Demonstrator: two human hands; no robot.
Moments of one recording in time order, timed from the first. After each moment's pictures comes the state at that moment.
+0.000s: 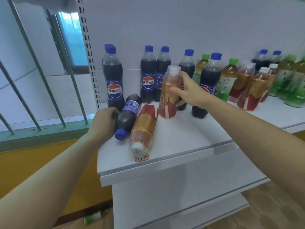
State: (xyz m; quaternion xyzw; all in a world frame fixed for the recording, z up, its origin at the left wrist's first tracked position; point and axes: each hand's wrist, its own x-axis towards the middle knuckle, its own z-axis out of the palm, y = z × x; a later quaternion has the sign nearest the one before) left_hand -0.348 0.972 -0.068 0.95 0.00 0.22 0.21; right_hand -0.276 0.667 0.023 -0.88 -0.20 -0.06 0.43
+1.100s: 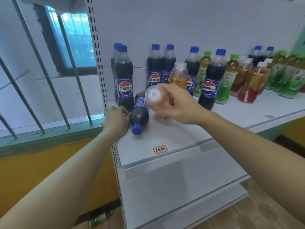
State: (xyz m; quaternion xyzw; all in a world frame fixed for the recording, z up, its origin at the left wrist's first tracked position) left_hand -0.349 0.977 -0.072 0.95 0.07 0.15 0.25; right_hand -0.379 0.739 0.009 -0.89 -0.32 -0.16 0.29
